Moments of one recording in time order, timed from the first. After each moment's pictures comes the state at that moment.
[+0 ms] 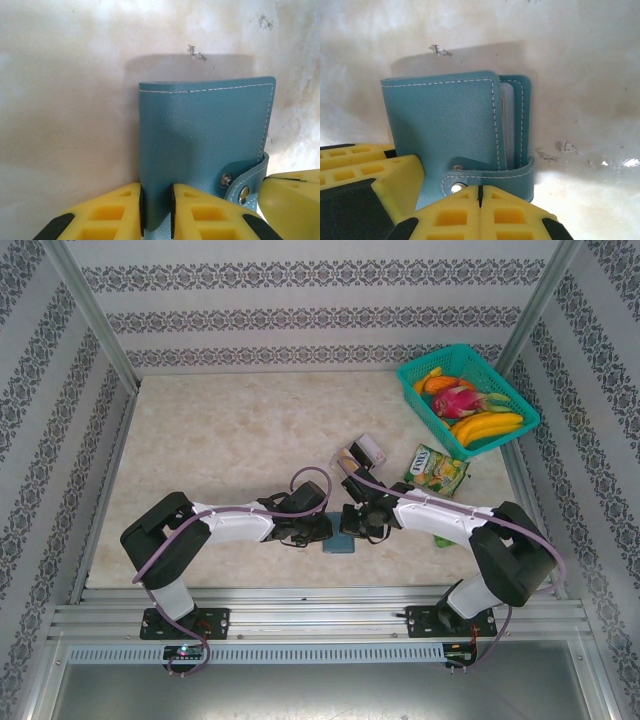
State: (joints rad) left arm -0.85 1.73 0.87 -0.15 0.15 -1.00; right arm 0.71 1.51 0.82 -0.52 -0.18 0.86
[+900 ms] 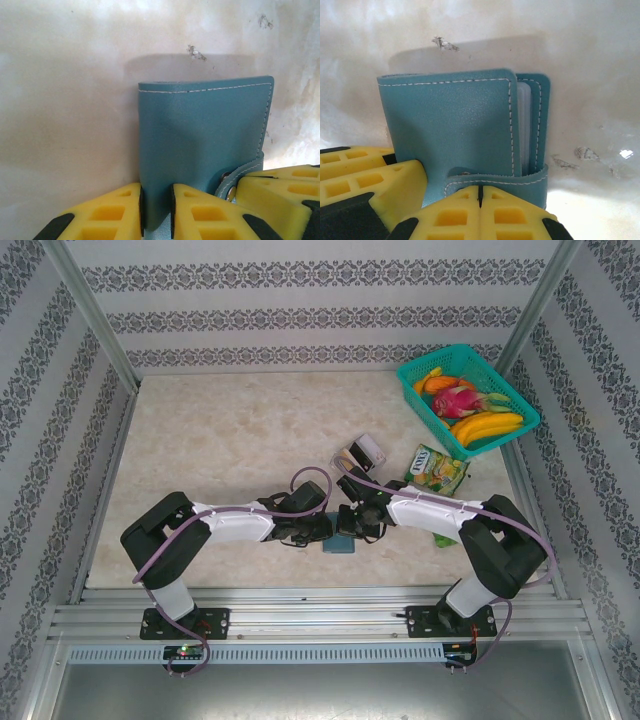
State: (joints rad) left arm -0.85 1.73 0.87 -0.15 0.15 -1.00; right arm 0.72 1.57 0.85 -0.53 -0.20 0.86
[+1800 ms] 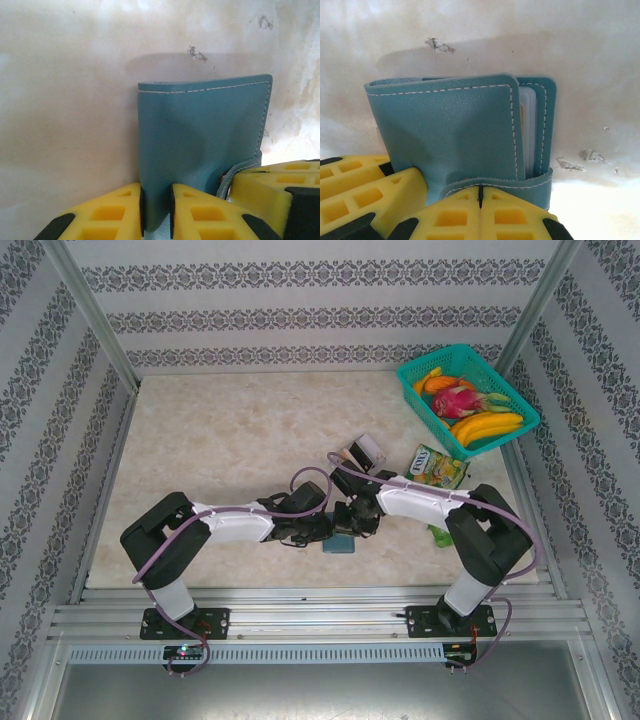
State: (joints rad) left arm -0.85 1.72 0.86 -0.13 0.15 -1.00; right arm 0.72 1.69 0.98 -0.66 -0.21 0.86
